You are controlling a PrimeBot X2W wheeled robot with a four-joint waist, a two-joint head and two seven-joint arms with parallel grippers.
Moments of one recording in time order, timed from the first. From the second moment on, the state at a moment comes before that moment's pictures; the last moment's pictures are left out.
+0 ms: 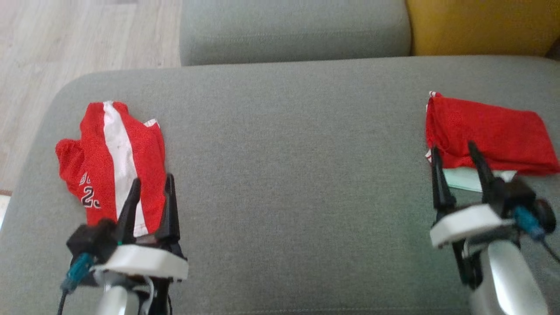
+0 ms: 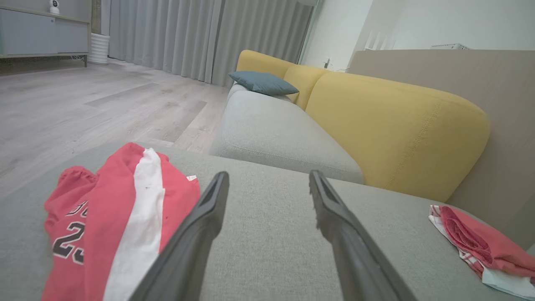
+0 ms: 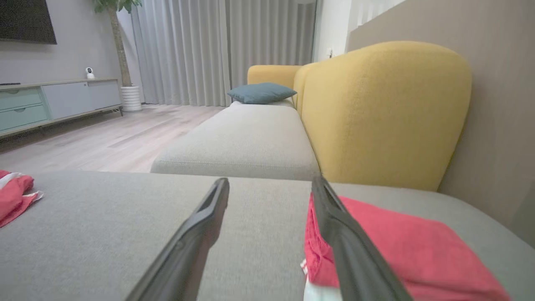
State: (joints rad) left arm -0.03 0.04 -0.12 0.17 -0.32 -0.04 -0.26; right arm -0.20 -0.06 -0.04 0.37 -0.01 0.13 -0.20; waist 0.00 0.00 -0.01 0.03
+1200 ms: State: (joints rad) left arm 0.04 0.04 -0.12 0.15 -0.31 -0.03 -0.26; right arm -0.06 -0.05 0.02 0.31 0.15 0.13 -0.25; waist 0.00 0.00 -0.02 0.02
